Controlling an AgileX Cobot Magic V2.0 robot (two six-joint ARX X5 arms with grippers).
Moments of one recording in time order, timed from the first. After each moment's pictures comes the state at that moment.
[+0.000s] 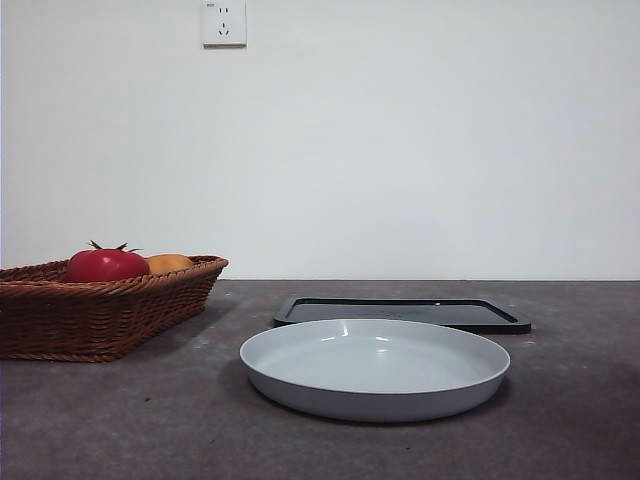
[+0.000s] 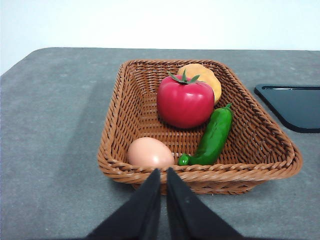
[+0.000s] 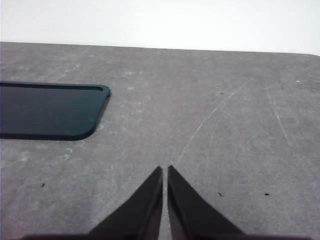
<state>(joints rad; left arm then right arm) -0.10 0.00 0.03 -0.18 0.00 -0.02 -0.03 0.01 0.02 -0.17 -0.01 0.01</state>
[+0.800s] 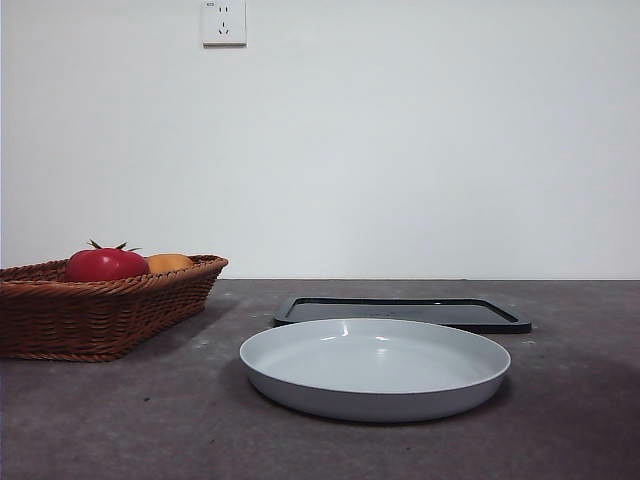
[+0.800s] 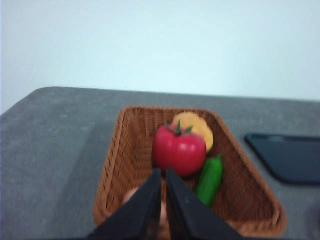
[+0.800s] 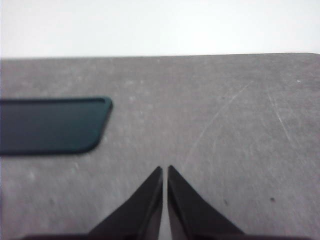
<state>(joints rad) -0.10 0.01 0.06 -0.04 -0.01 -0.09 -0.03 0.01 0.05 -0.15 -0.01 0.09</state>
